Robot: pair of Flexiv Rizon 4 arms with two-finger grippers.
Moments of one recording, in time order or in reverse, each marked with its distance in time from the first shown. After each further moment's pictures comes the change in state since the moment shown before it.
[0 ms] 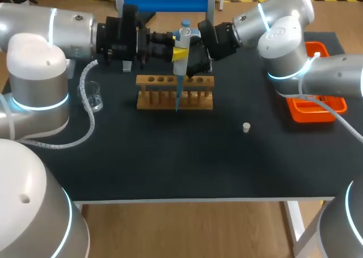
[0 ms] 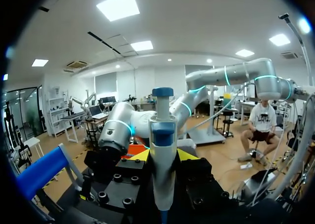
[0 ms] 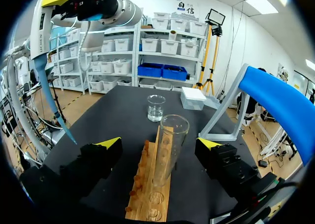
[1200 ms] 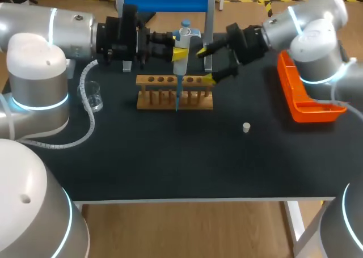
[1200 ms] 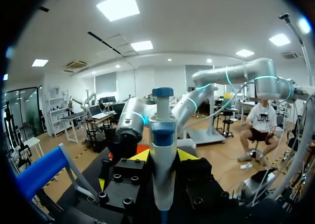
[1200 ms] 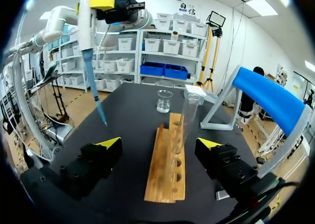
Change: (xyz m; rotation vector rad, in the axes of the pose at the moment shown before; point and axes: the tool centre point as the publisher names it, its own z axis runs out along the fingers) left arm 0.000 0.000 0.000 0.000 0.000 0.000; right arm 0.039 -0.022 -0.073 -0.001 -0.007 -0.007
